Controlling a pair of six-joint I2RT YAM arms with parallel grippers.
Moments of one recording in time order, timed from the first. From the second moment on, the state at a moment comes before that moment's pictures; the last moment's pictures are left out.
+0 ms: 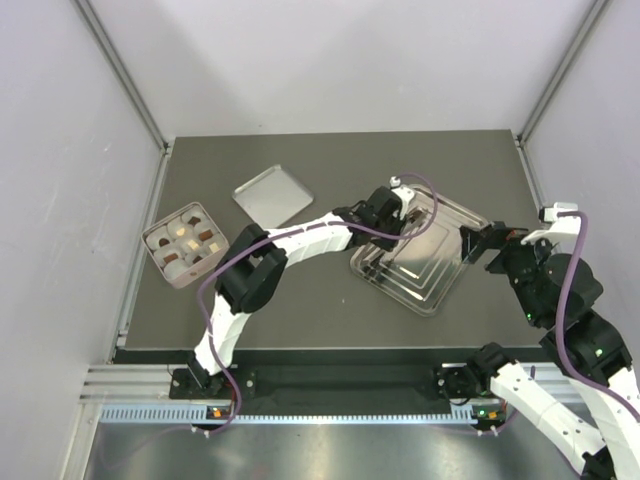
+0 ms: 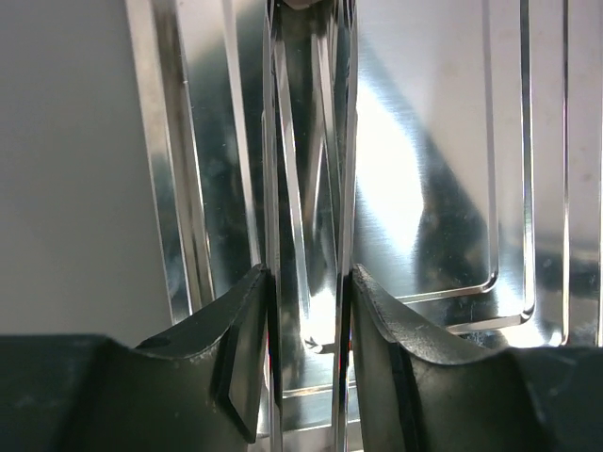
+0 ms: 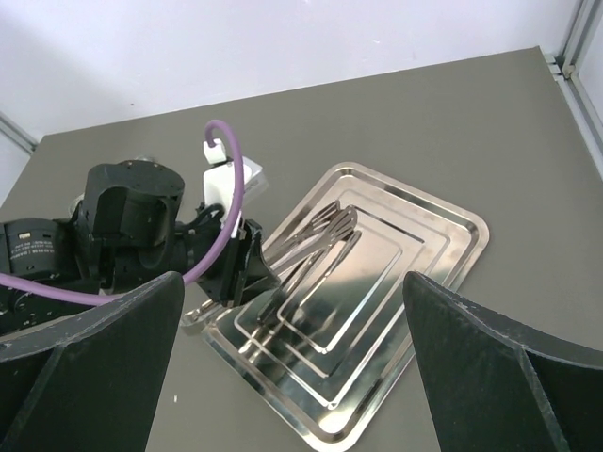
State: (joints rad) left arm -0.88 2.16 1.67 -0.26 -0.01 -0.21; right arm 0.54 0.46 0.98 -0.64 0.42 0.30
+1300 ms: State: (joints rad) left arm -0.29 1.08 1.20 -0.95 -0.61 -0.74; right arm 0.54 0.50 0.92 -0.63 0.19 0.34
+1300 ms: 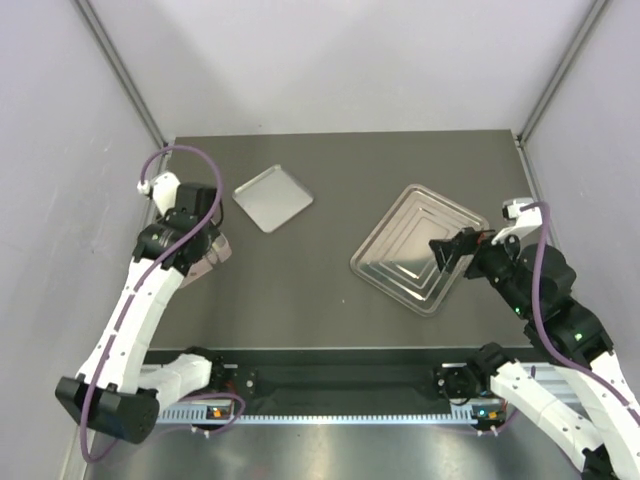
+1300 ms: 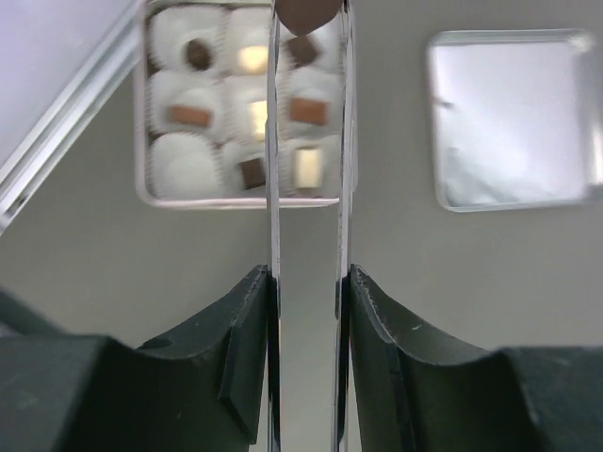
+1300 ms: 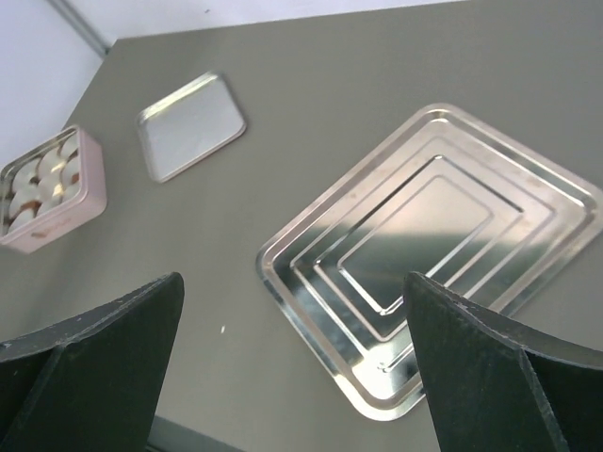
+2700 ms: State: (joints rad) left arm -0.03 1.02 0.97 -1.11 -0.42 -0.68; right arm 0.69 0.48 0.86 -0.54 0.18 0.35
